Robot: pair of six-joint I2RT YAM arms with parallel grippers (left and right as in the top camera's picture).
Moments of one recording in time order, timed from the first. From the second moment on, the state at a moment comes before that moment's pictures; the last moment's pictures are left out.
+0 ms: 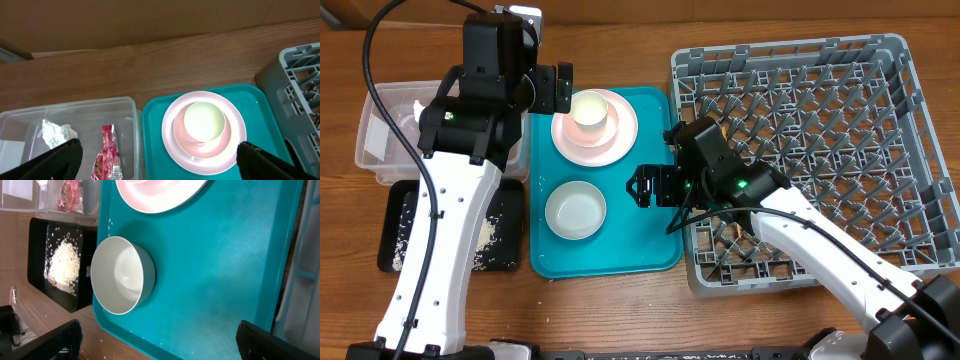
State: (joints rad) left arm -0.17 1.53 1.65 -0.84 -0.15 0.00; right arm 0.62 1.55 1.13 -0.53 -0.32 0.62
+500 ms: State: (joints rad) left arm -0.17 1.53 1.65 -0.84 -0.15 0.00; right arm 0.62 1.55 1.13 -0.53 -0.32 0.62
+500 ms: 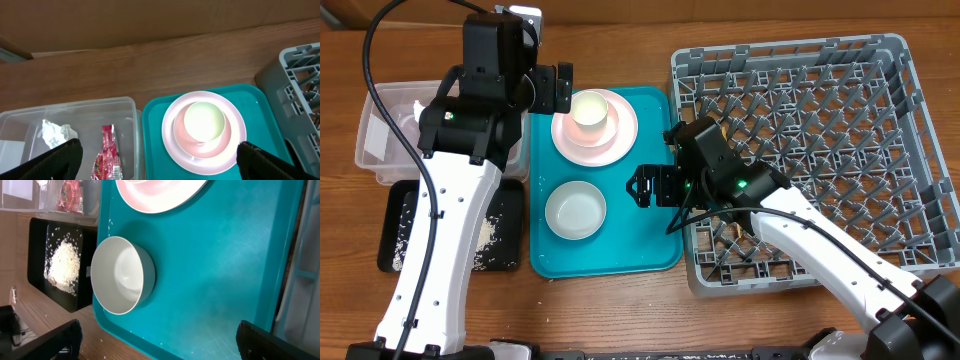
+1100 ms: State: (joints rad) left arm -0.17 1.53 1.65 -0.84 -0.15 0.00; right arm 0.62 1.55 1.13 -0.50 -0.19 0.62
